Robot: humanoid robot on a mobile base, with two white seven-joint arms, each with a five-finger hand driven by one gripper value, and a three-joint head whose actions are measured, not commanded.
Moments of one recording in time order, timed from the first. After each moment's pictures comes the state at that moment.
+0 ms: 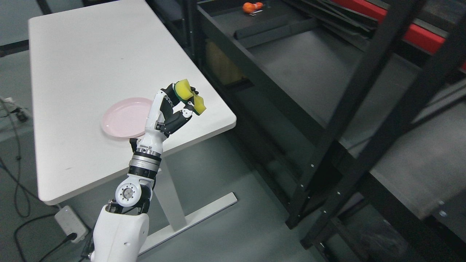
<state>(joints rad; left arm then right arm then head) -0.46 0.00 -0.08 -1.36 0.10 -0.30 -0.14 -0.07 0.00 -0.21 0.00 -0.11 0.07 -0.07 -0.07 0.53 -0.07</state>
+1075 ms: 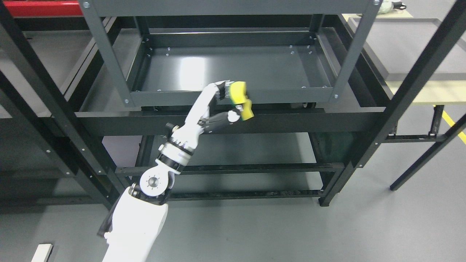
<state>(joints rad) -0.61 0.00 -0.30 -1.39 -0.07 -0.32 -0.25 -0.07 0.00 -0.21 0.00 -0.11 0.08 -0.07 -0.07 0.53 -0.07</state>
